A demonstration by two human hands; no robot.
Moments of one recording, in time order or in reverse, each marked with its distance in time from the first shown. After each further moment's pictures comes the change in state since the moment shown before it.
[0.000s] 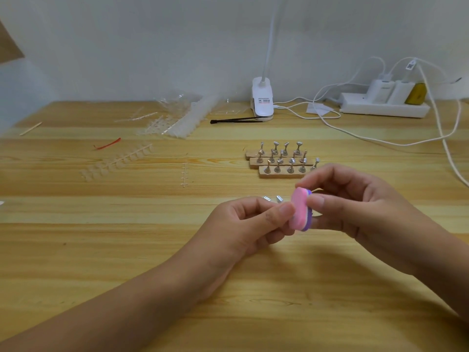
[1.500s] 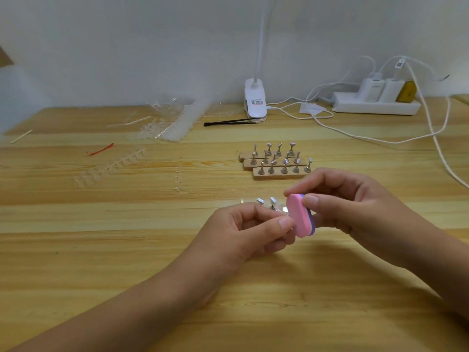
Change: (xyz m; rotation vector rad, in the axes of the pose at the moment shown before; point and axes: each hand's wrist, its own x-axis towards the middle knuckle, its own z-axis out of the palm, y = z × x) left_hand -0.002 -0.001 0.004 0.049 0.038 -0.016; right_hand 0.003 0.003 -0.006 -0.099 0.001 -0.053
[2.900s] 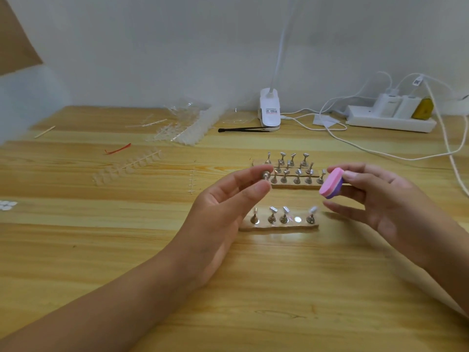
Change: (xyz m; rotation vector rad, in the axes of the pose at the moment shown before) left_hand 0.008 0.016 -0.024 -0.162 0.068 0.270; right_hand 0.014 0.009 -0.032 0.142 0.327 0.112
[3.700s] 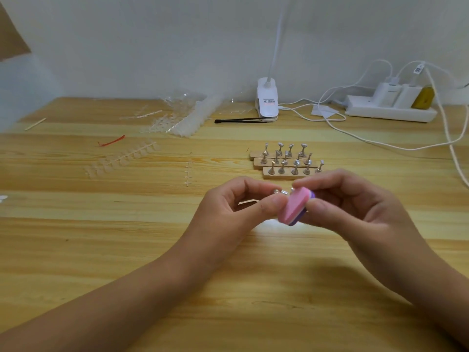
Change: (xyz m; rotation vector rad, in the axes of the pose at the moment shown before) left_hand -0.005 -0.011 0.005 0.320 0.005 0.022; right_hand -0.036 0.012 0.049 -0.106 -0.188 -0.396
